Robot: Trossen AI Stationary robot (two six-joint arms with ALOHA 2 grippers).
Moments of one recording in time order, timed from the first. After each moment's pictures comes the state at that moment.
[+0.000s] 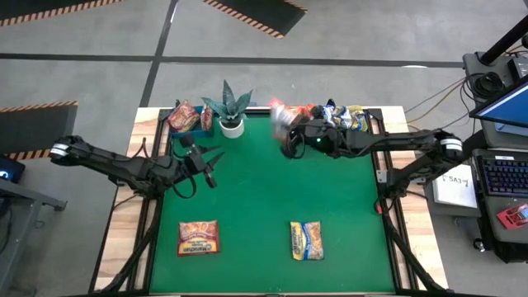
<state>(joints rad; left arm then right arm) -0.22 0.84 0.53 0.21 -0.82 0.43 -0.17 1.44 1.06 -0.03 0.45 0.08</state>
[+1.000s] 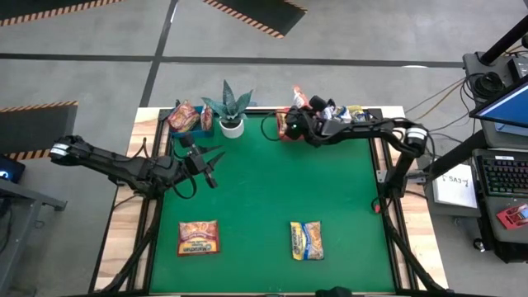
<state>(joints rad) -0.22 0.85 0.53 0.21 -0.83 0.43 -0.42 1.75 1.09 -0.03 0.86 -0.28</state>
